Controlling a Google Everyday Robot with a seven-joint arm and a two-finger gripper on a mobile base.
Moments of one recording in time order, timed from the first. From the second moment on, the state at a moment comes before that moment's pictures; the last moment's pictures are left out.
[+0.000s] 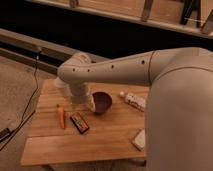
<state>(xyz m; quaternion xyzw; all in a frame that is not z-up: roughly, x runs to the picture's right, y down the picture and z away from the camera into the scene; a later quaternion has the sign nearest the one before) -0.107 0.104 0.703 -0.27 0.23 0.64 0.68</state>
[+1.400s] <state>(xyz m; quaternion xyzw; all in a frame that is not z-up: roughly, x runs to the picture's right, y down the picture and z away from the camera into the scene) -0.012 0.083 0.693 -0.17 0.25 0.72 0.62</state>
